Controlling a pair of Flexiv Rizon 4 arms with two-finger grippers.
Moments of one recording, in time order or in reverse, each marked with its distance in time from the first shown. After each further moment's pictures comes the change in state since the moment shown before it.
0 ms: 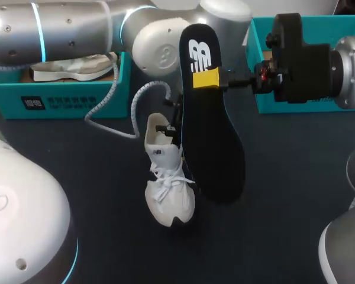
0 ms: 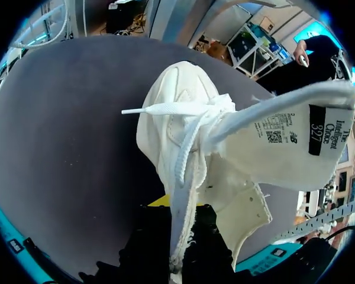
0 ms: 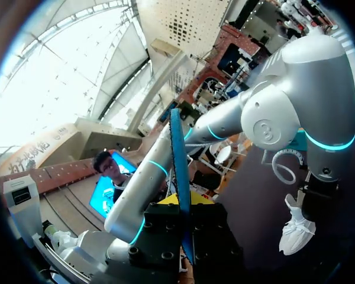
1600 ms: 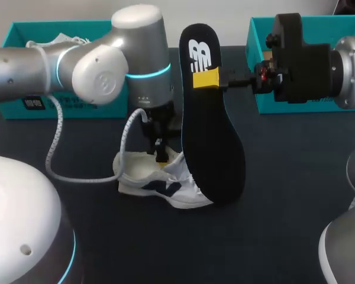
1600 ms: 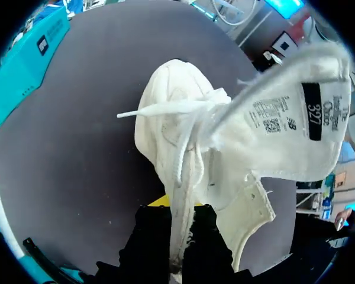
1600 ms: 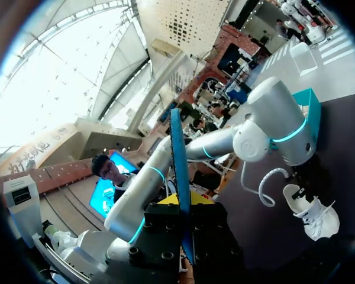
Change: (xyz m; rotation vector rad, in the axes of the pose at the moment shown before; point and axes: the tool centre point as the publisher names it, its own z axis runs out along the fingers) left arm 0.021 0.021 0.035 0.306 -0.256 -1.035; right arm 0.000 0.000 0.000 0.000 0.000 0.000
